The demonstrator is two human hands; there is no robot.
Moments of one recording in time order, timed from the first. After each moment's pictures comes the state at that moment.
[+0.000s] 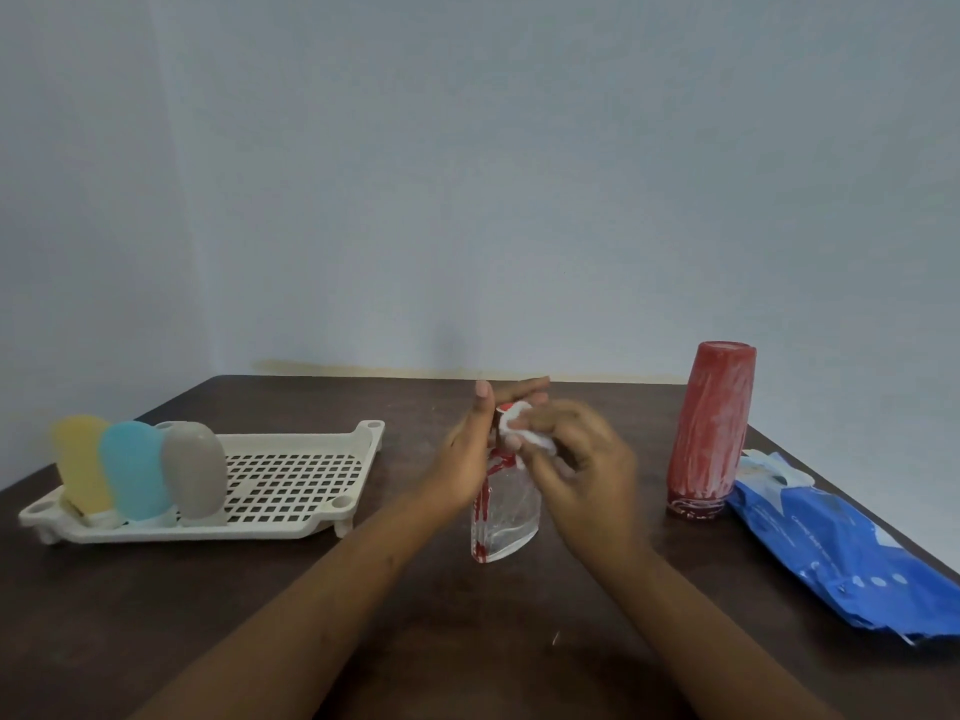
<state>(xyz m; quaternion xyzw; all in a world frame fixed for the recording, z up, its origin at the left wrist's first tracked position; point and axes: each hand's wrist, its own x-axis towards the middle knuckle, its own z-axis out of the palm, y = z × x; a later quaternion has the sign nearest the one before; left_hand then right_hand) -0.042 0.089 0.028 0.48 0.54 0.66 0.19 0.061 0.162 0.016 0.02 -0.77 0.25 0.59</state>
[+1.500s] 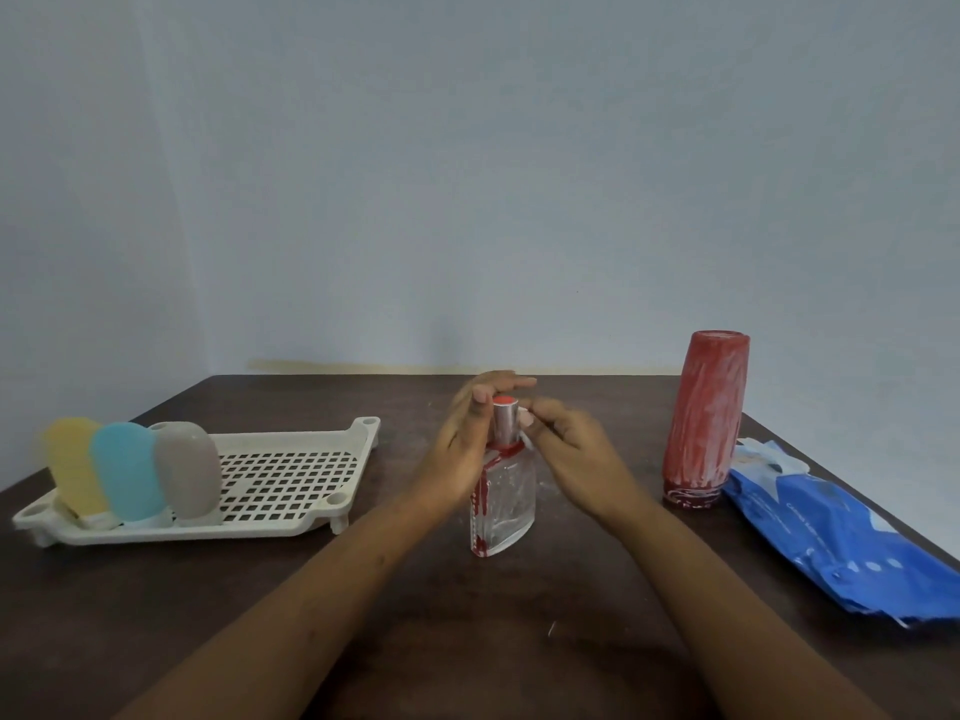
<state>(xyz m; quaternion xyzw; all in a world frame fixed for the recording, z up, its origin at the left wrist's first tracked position) -0.052 0.093 0.018 0.54 0.55 0.63 0.06 0.052 0.190 0.022 -0.06 -0.85 0.38 0.37</state>
